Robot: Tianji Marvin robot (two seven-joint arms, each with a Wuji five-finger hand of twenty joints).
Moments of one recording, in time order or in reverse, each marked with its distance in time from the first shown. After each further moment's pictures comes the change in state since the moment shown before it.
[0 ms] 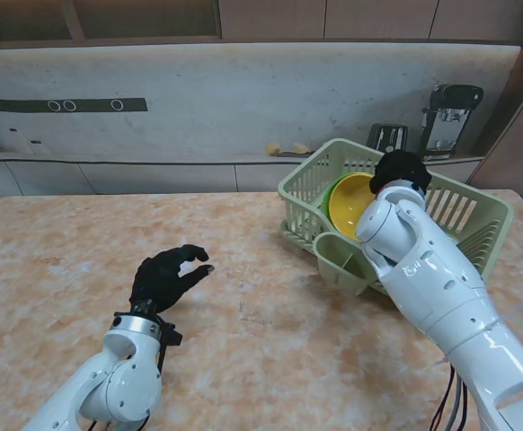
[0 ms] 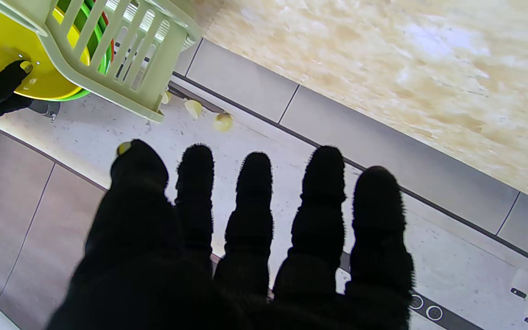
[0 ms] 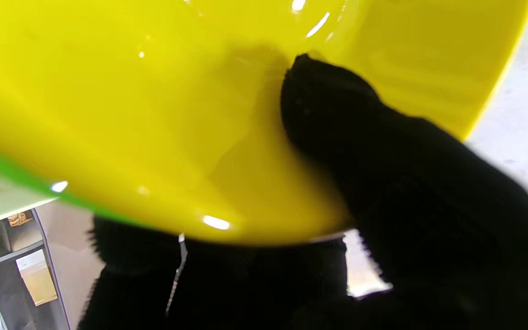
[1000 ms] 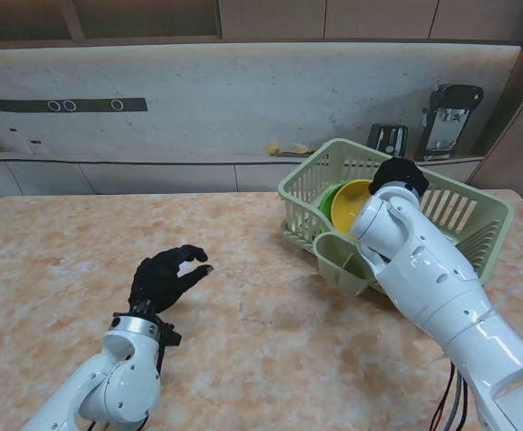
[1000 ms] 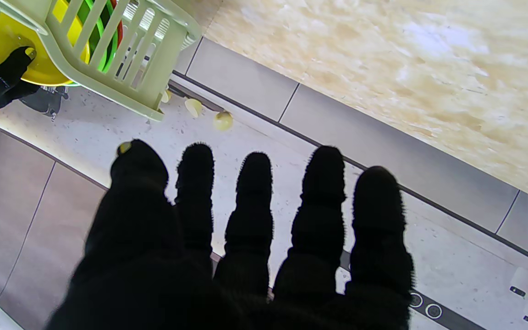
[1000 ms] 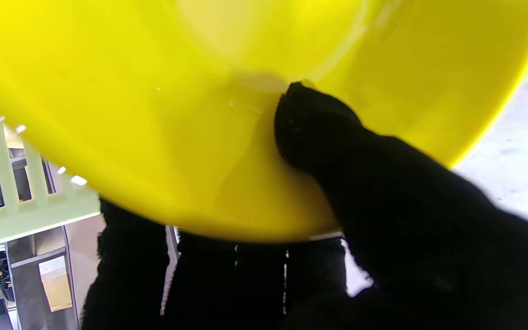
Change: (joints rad) left arm 0.006 0.000 -0.006 -0.003 0.001 -0.006 0.003; right arm 0.045 -0.002 -0.062 0.047 -0.006 0.100 0.072; left_hand 0.000 0.000 0.000 0.000 0.011 0.000 0.000 0.000 0.000 0.000 0.000 0.000 0.000 0.000 0.000 0.000 0.000 0.000 0.000 0.000; right_hand 0.025 0.173 0.001 -0.074 -0.101 -0.002 -0.106 -0.410 -0.169 0.008 -0.116 -0.240 -0.181 0.130 -0.392 -0.131 -0.187 0.126 -0.257 -0.060
